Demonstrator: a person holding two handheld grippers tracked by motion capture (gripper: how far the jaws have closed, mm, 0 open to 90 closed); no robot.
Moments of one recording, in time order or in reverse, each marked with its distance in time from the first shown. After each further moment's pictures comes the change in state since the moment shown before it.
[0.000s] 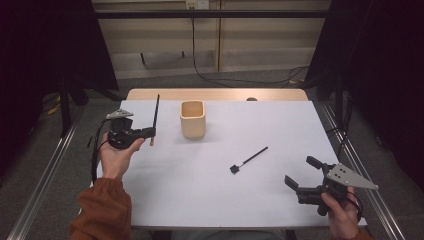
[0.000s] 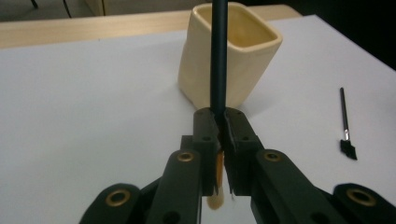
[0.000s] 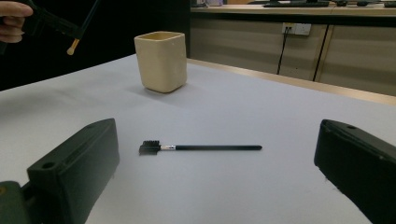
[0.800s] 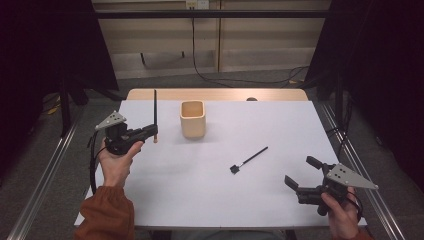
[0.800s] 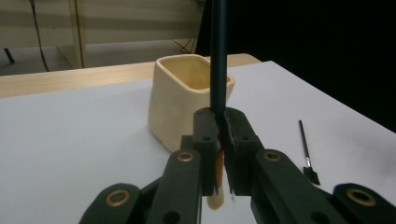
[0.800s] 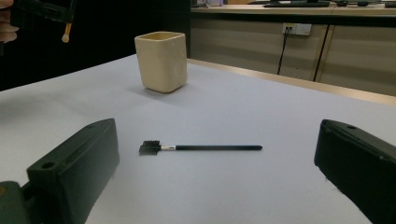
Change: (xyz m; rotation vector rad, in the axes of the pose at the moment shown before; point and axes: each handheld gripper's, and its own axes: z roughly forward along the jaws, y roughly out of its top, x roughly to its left) left arm -0.014 -0.010 -0.013 -0.199 -0.107 0.045; right arm 0.000 0.000 0.000 0.000 0.002 -0.003
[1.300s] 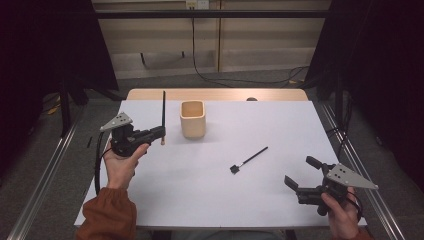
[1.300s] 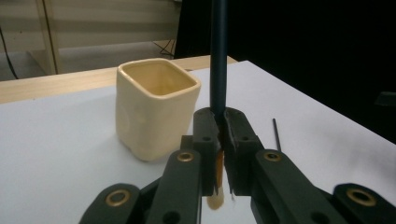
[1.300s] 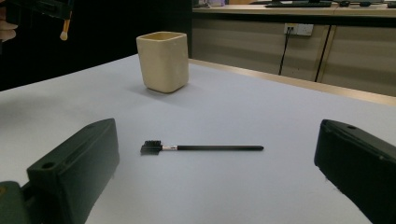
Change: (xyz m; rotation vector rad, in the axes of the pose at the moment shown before) left arm -0.020 0.005 0.003 -0.011 -0.090 0.019; right arm 0.001 0.000 0.000 -0.001 0.006 0.005
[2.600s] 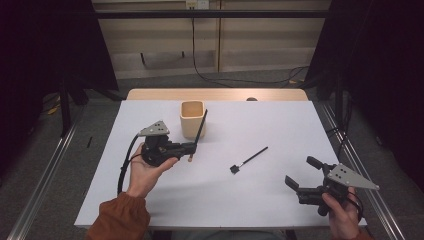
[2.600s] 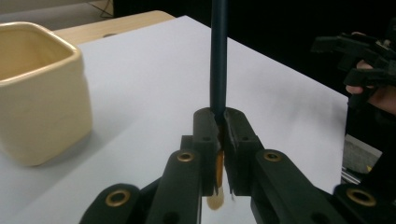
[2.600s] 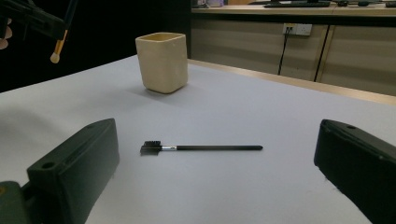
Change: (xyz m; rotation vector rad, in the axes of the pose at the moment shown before) left arm -0.058 -0.004 0.046 0.189 -0.193 0.086; right arm -0.001 0.000 -0.001 0.001 -0.002 -0.002
